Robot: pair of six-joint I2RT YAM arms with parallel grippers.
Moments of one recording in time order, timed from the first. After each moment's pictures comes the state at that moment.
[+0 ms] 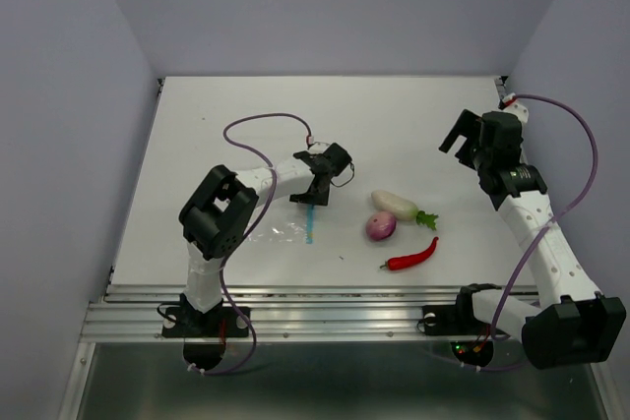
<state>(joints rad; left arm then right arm) -0.78 1.95 1.33 -0.67 -0.43 -0.61 0.08 1.09 1.02 -0.46 0.28 0.48</state>
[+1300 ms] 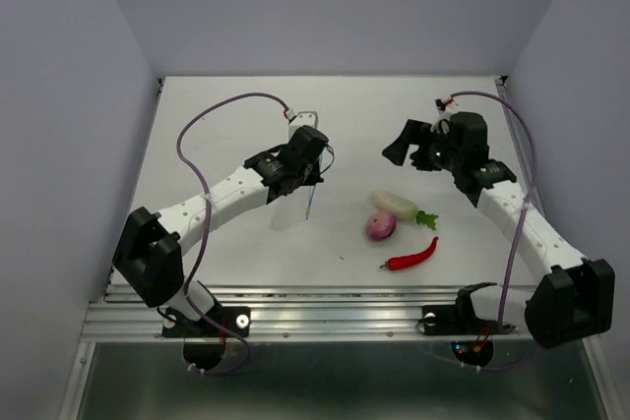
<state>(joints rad) -0.78 1.51 1.20 -0.50 -0.36 -0.60 0.15 1.17 0.96 -0.27 -0.29 0.44</state>
